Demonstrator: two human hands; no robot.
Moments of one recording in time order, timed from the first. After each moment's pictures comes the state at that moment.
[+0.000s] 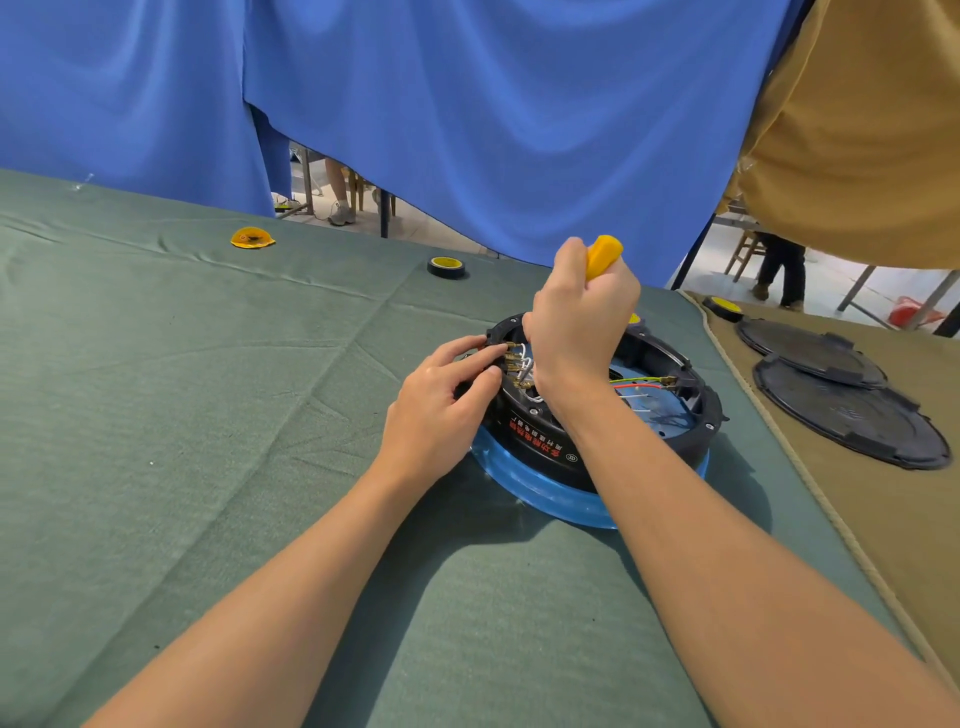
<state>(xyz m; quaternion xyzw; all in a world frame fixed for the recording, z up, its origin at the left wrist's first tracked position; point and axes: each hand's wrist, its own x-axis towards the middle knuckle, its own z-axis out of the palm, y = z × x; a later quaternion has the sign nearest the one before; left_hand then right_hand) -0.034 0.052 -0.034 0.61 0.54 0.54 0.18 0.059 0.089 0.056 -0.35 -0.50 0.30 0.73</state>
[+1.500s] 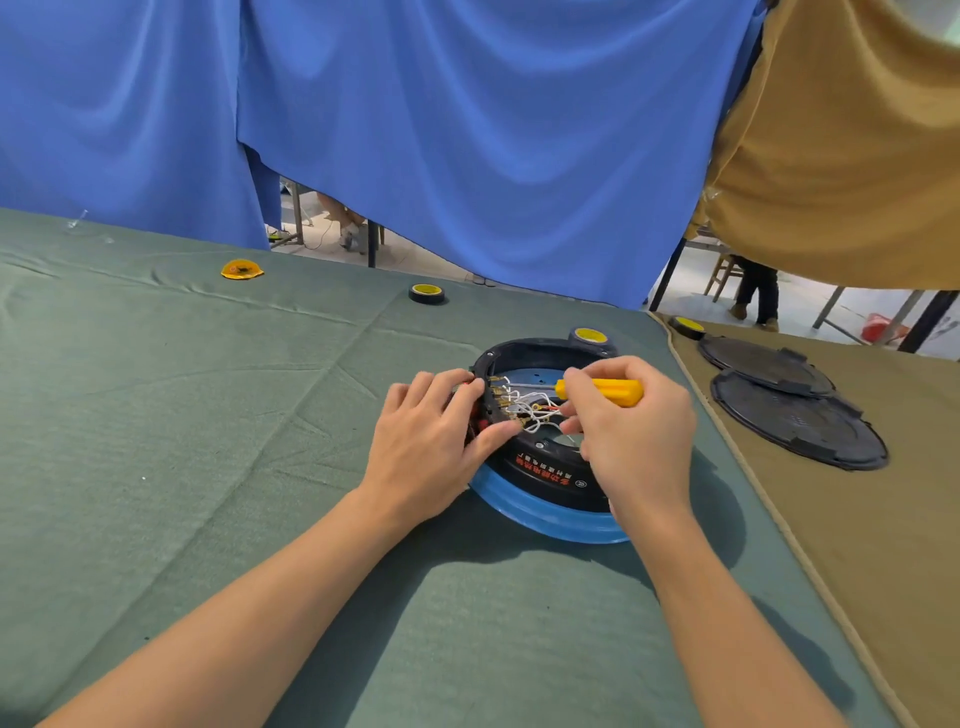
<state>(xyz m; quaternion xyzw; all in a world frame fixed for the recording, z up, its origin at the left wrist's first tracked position) -0.016 0.025 -0.026 0.72 0.56 0.37 -0.17 0.150 0.016 0.030 -0.51 -0.60 0.18 0.59</state>
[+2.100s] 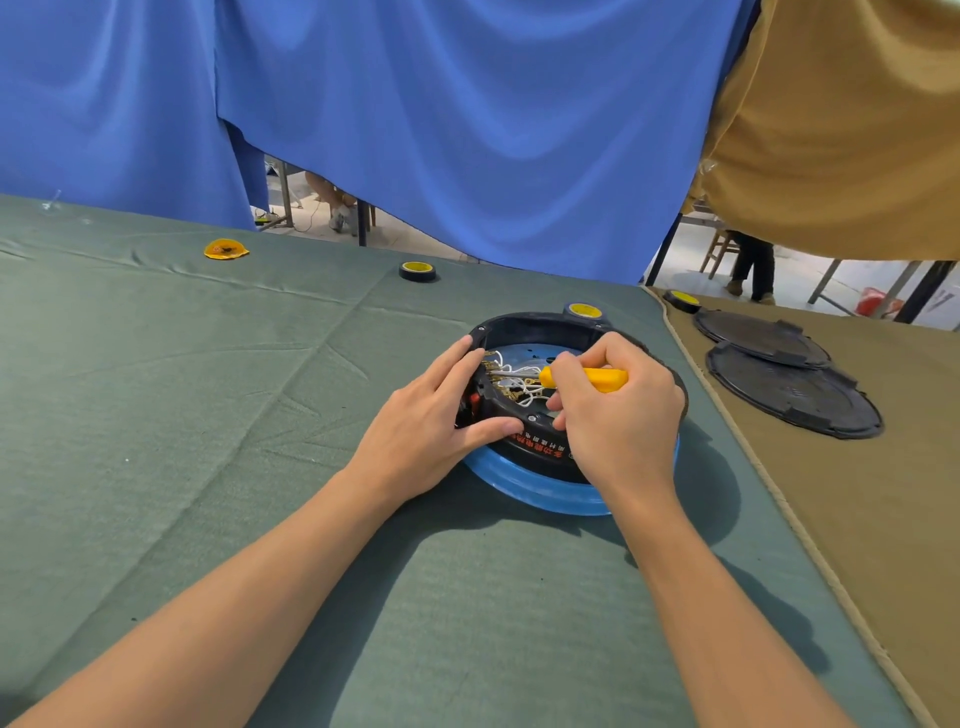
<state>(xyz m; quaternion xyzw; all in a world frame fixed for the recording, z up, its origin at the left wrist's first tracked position) -0.018 0.029 -0.028 0.75 0.56 0.35 0.03 0.147 0.009 0.024 -0.50 -0.63 0.13 0.58</state>
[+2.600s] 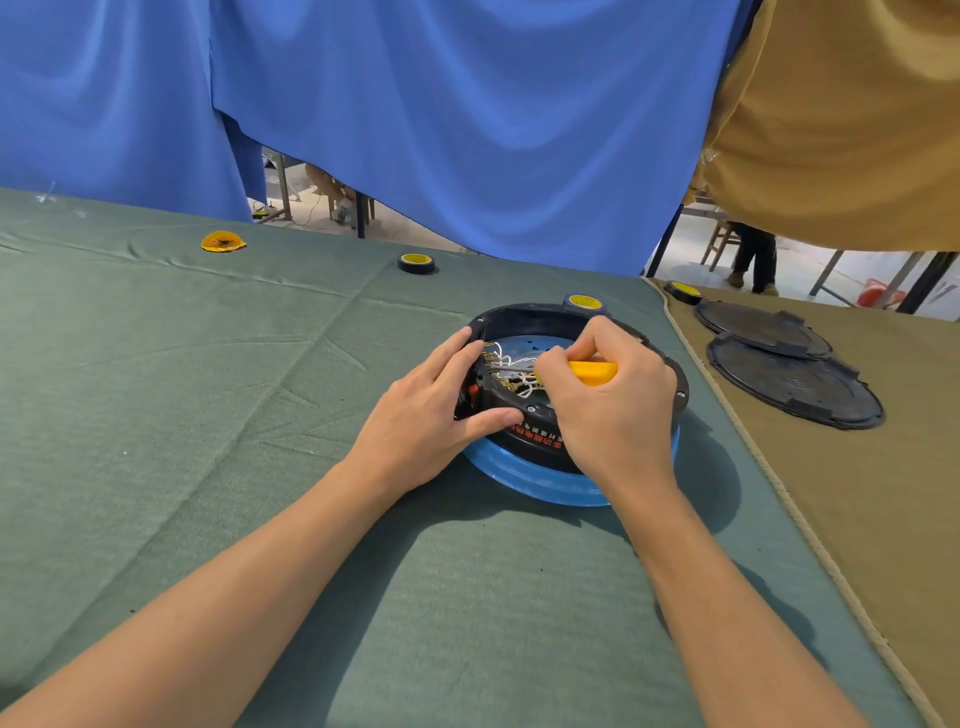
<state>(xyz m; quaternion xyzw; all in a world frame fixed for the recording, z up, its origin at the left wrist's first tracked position) -0.018 0.030 -0.029 0.75 0.56 0.36 0.03 0.146 0.005 0.026 -0.47 -0.68 0.06 0.56</state>
